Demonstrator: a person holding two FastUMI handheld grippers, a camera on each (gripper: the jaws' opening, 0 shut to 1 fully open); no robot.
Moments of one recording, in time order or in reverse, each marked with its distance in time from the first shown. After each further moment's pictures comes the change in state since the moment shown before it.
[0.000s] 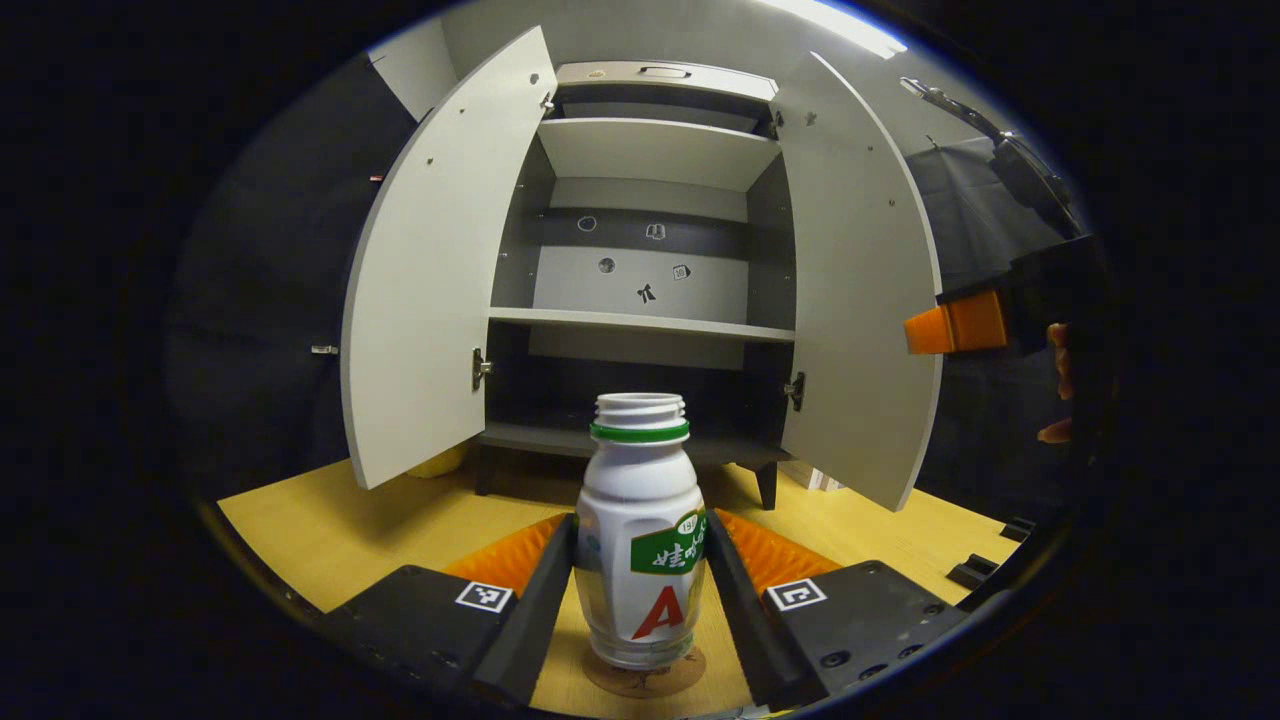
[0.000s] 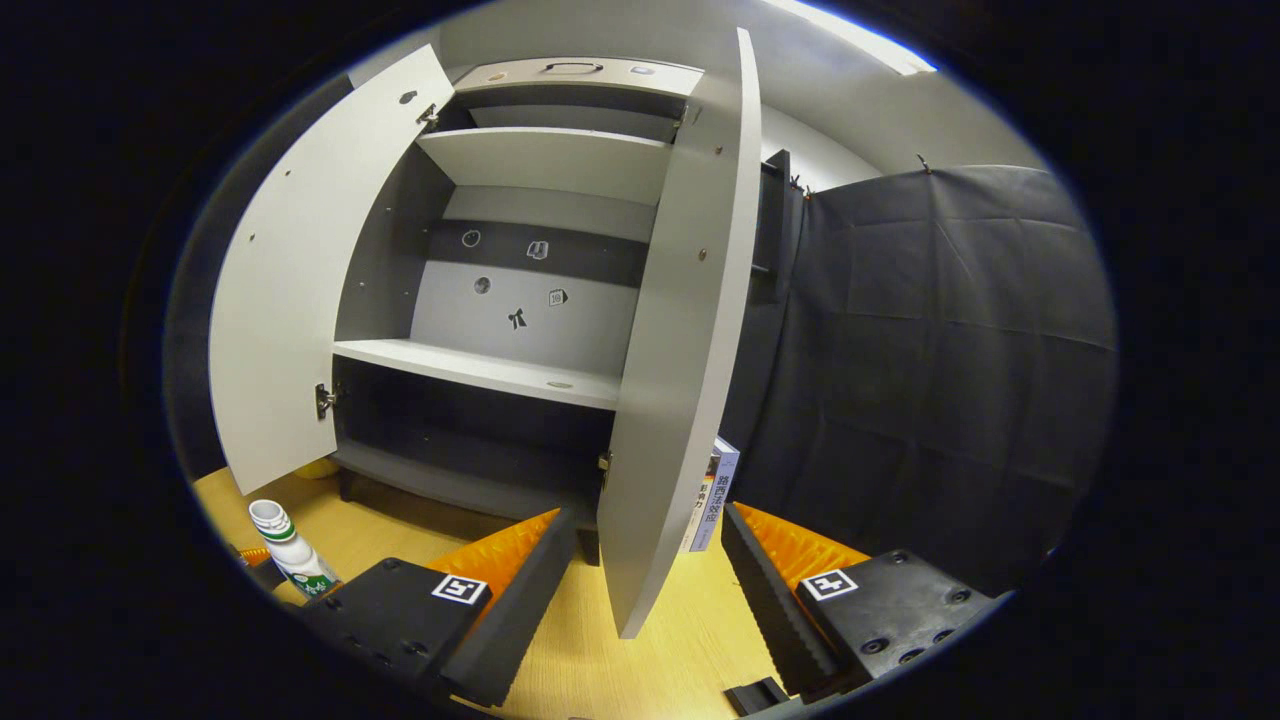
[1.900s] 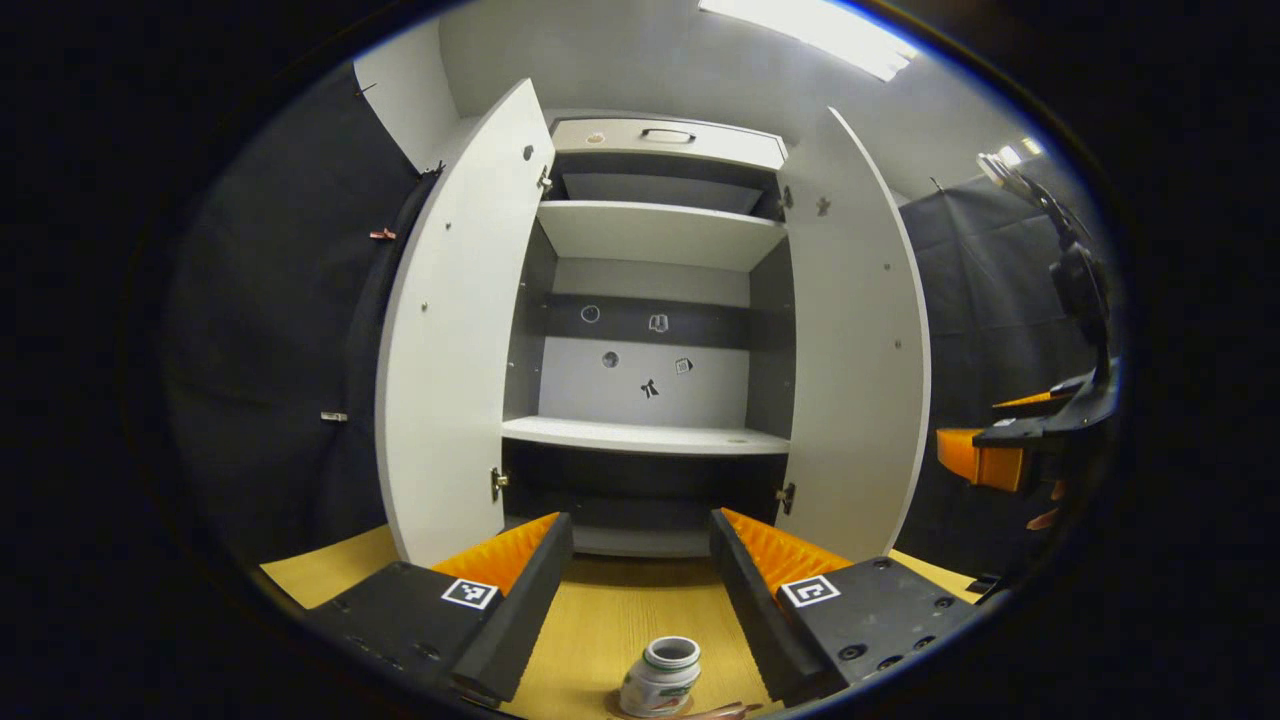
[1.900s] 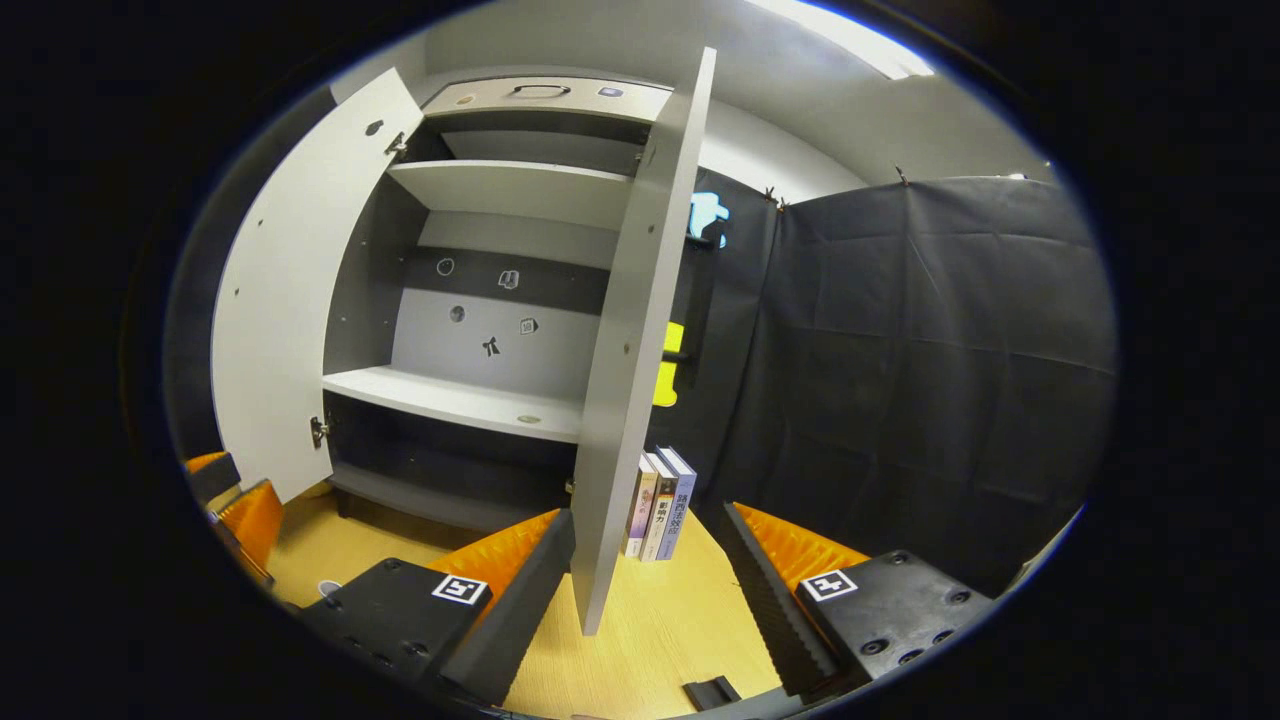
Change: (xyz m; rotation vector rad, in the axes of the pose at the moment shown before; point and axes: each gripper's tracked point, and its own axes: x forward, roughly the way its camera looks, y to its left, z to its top) left arm -0.037 0.022 0.182 0.039 -0.156 0.029; right arm -0.037 -0.064 0.086 0.042 0.014 -0.122
